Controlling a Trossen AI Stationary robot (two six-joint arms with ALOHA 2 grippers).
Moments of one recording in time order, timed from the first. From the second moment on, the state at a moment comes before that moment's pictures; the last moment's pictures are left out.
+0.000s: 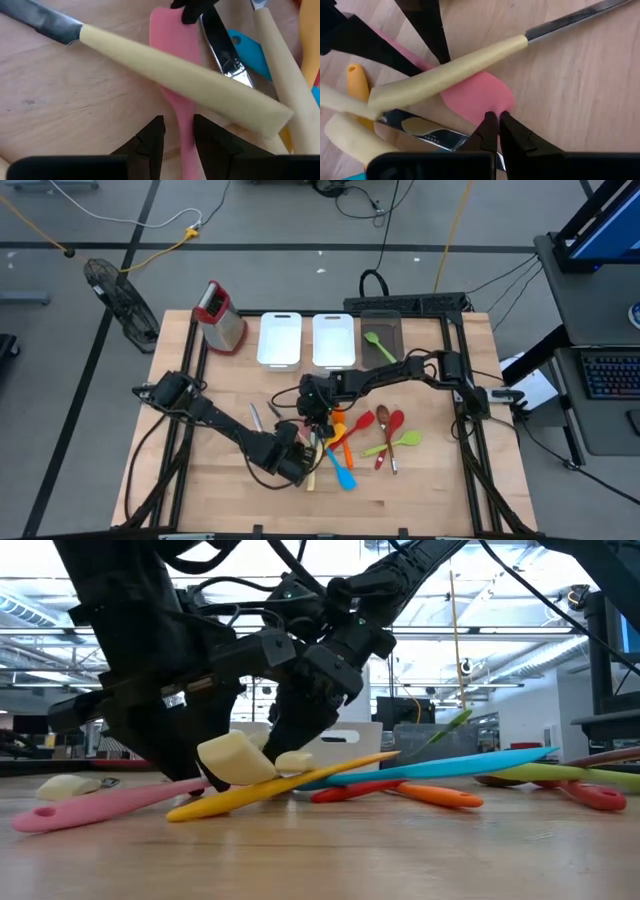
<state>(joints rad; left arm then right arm) -0.46 2.00 1.23 -0.70 -0.40 -1.69 -0.03 2.15 1.45 -0.24 -0.39 -0.14</state>
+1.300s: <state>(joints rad) -0.41 1.98 1.23 -0.68 -0.24 -1.69 -0.02 2.14 1.55 -0.30 -0.37 -0.17</state>
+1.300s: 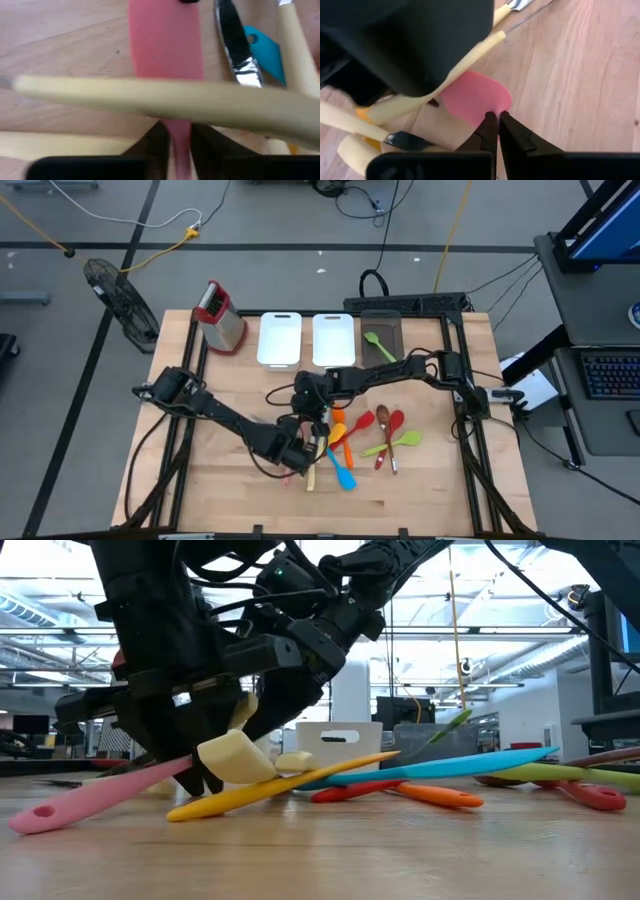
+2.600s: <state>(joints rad) -0.45 1.71 1.23 -0.64 -0.10 -1.62 -0.09 2.00 1.55 -0.62 -0.23 -0.32</state>
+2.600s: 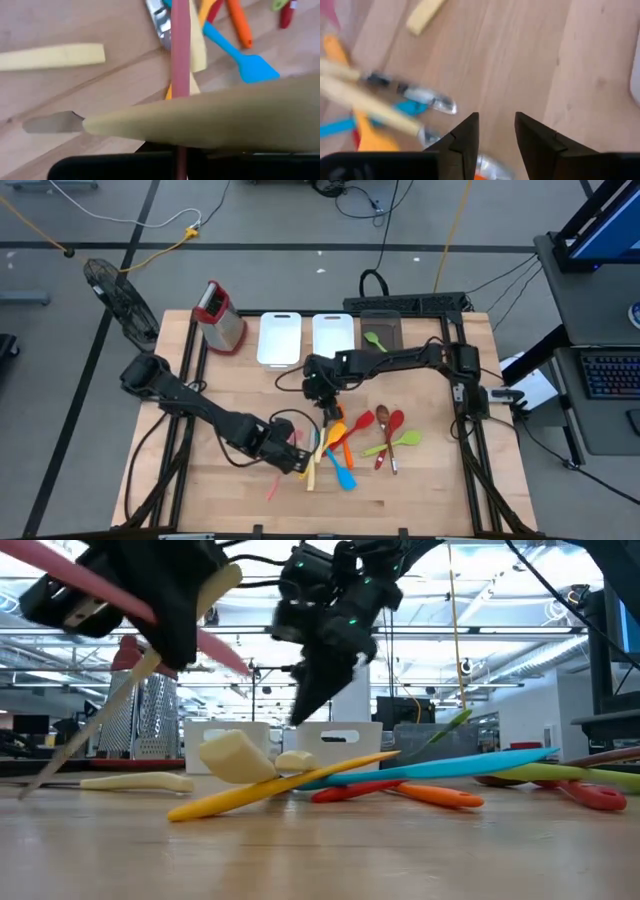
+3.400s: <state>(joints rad) -0.25 1.70 1.14 -0.57 0.00 -1.46 -0.10 1.55 1.24 -0.54 -0.23 -0.26</state>
